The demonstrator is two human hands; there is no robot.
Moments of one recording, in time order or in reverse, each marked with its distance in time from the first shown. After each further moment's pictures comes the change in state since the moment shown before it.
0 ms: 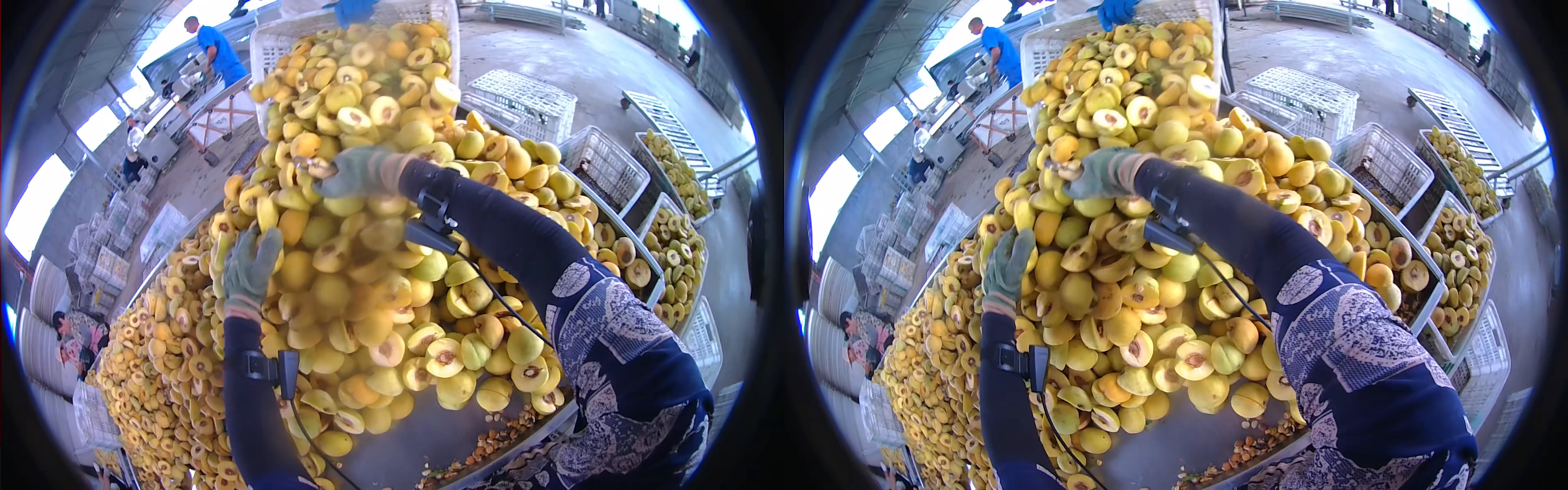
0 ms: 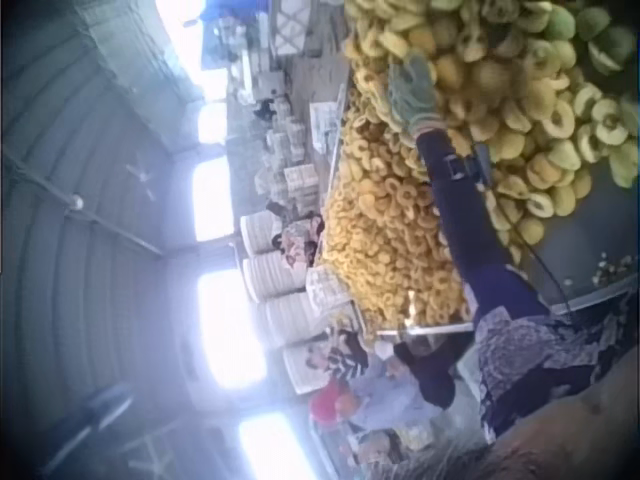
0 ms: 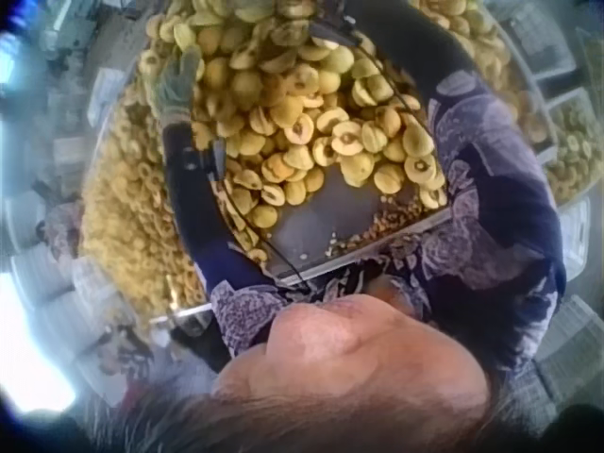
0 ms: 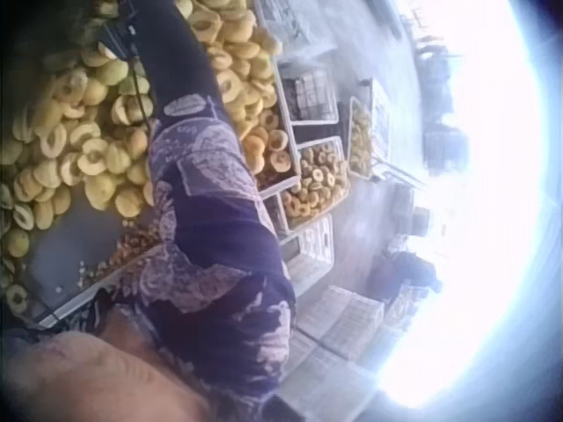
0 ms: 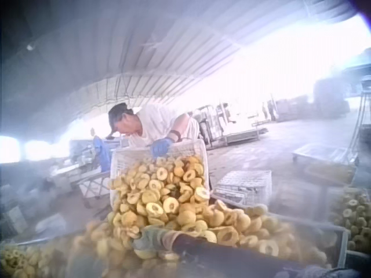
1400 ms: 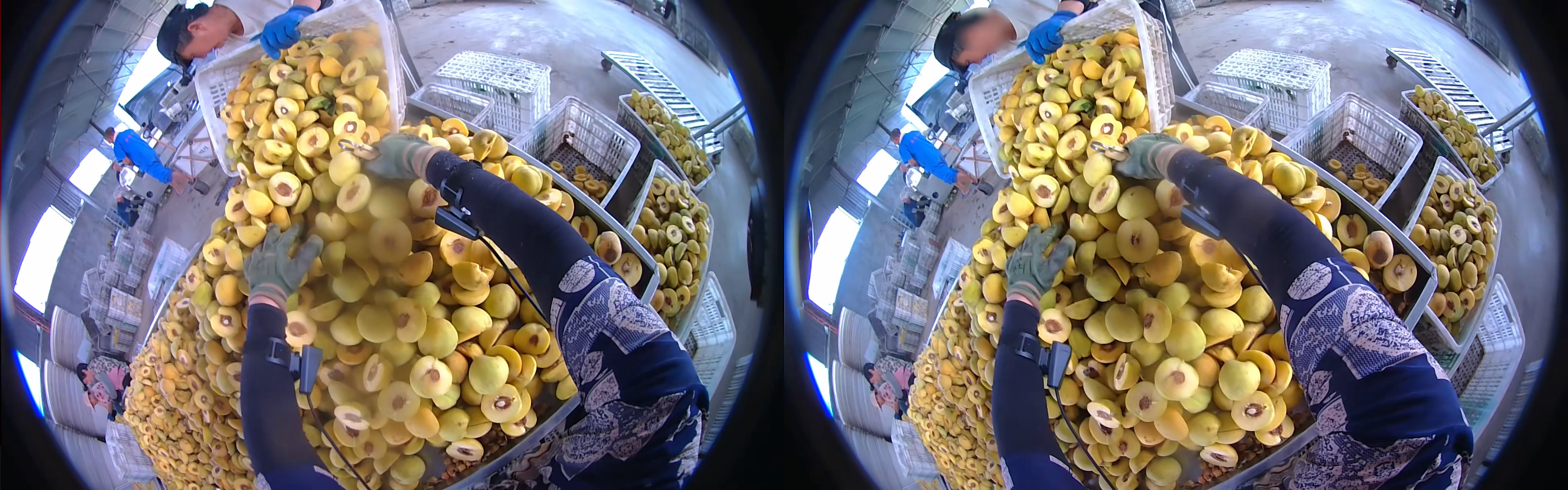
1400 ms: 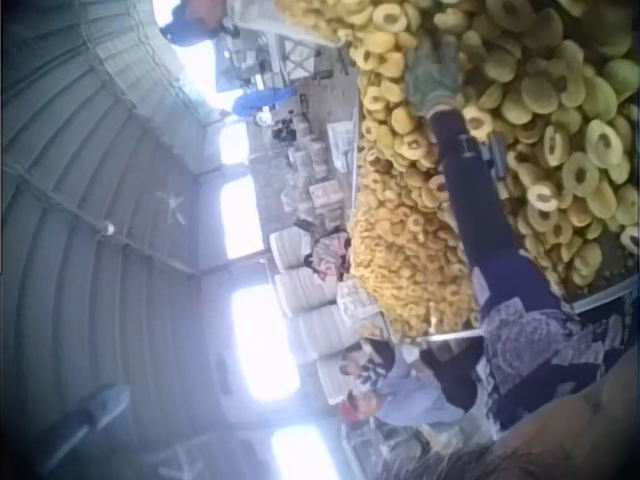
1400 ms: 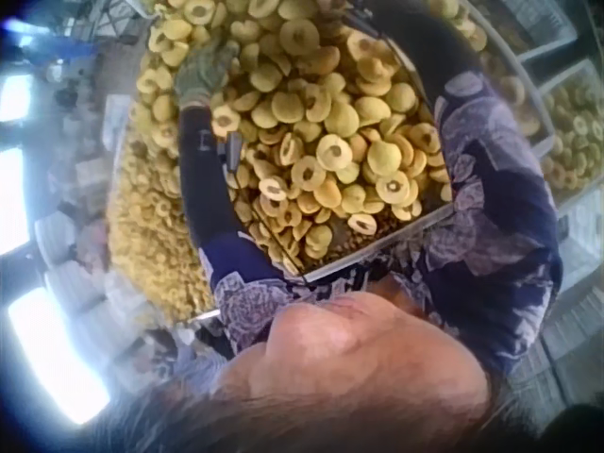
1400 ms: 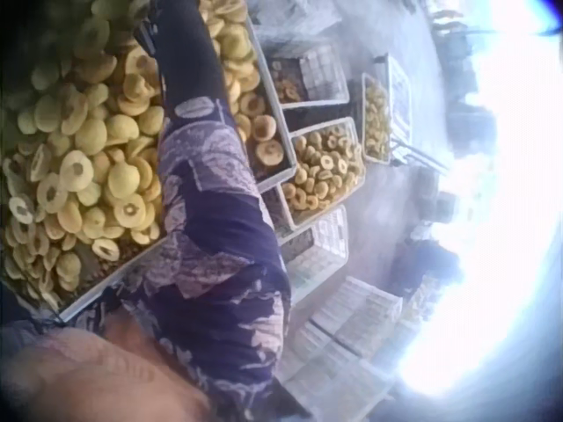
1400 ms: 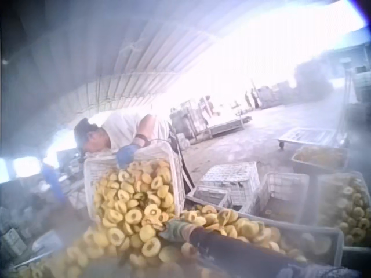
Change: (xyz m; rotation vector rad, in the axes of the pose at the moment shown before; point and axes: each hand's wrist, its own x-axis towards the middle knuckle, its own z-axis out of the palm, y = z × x) left_hand 0.068 0.149 0.037 0.283 -0.368 -0.132; right_hand -0.020 0.184 -0.033 0.005 0.158 0.265
